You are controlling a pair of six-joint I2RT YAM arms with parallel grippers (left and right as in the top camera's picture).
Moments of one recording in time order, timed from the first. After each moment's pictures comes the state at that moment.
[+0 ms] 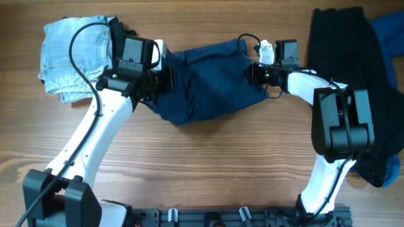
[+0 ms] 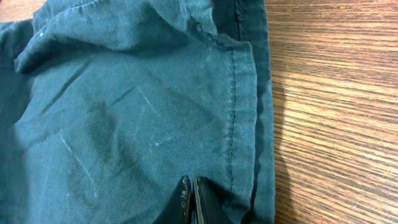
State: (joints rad) left arm -0.27 1.56 1.22 -0.63 0.20 -0.31; right arm 0.09 2.11 1.20 -0.07 -0.49 0.07
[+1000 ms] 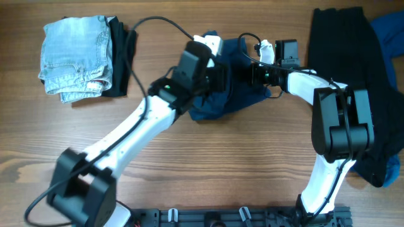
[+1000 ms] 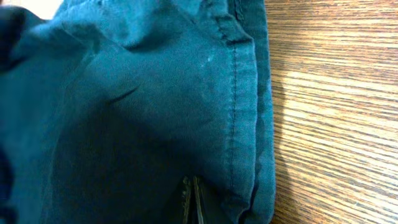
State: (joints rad) left arm -0.60 1.68 1.22 -0.19 0.16 -0.44; right arm 0.09 2.11 1.21 -0.08 -0.49 0.09
